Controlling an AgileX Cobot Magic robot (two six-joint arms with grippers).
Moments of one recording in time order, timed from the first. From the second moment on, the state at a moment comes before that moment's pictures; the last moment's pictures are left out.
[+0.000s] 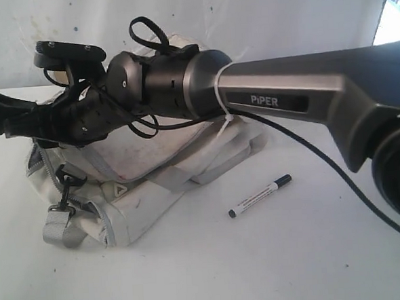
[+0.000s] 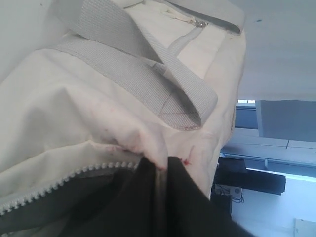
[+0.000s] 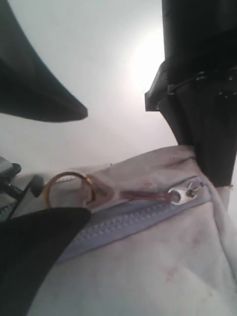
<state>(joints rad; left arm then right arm) 0.28 1.97 -1.16 -1.53 1.03 0.78 0.88 2.14 -1.74 0.54 0.31 -0.10</state>
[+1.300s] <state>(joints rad) 0.28 1.97 -1.16 -1.51 1.06 0.84 0.84 2.19 -1.82 0.40 0.61 -0.12</state>
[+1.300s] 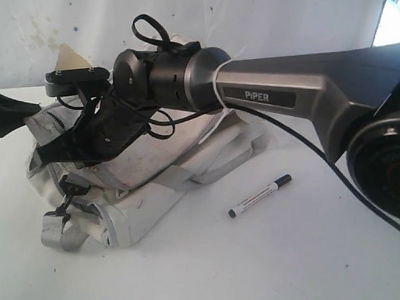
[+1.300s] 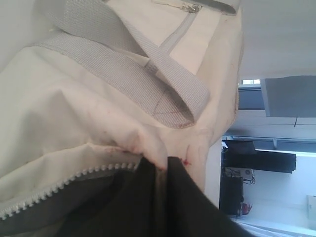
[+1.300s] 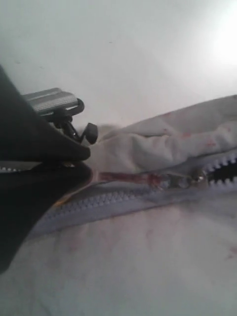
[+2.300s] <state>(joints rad) 0.34 1.97 -1.16 -1.51 0.94 0.72 0.75 2.06 -1.82 0.08 1.04 0.01</state>
